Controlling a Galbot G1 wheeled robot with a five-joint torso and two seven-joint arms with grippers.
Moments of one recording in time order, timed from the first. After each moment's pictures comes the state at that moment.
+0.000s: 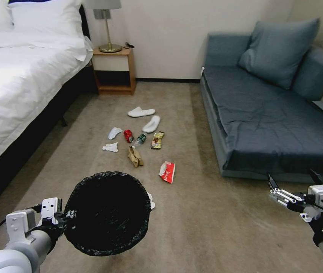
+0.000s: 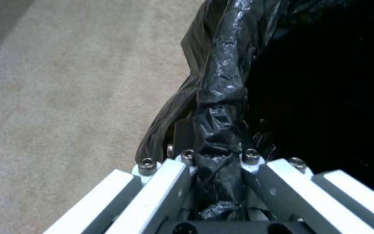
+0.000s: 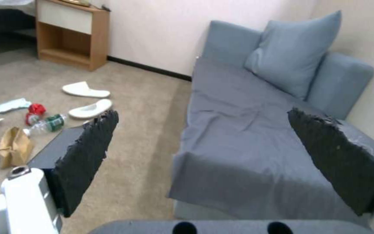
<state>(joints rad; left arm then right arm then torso) 1.83 -0.96 -0.84 -2.50 -1.13 0.74 -0.60 -1.84 1.45 1.06 2.50 0.22 -0.22 -0.24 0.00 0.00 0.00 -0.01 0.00</state>
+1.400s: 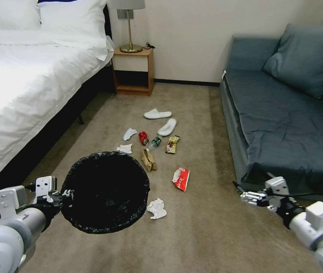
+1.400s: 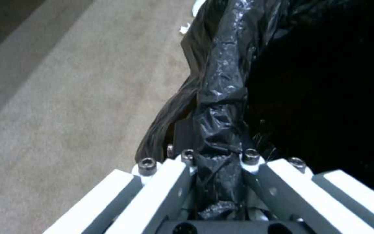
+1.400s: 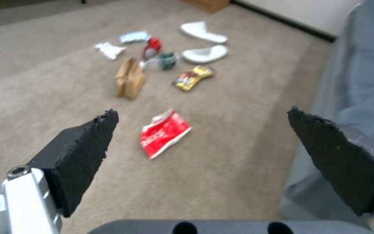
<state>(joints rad) 1.66 -0.84 -0.89 -2.50 -1.37 0.74 -0.71 -1.69 0.90 0.76 2.18 0.43 -0.30 -0.23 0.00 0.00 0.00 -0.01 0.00</state>
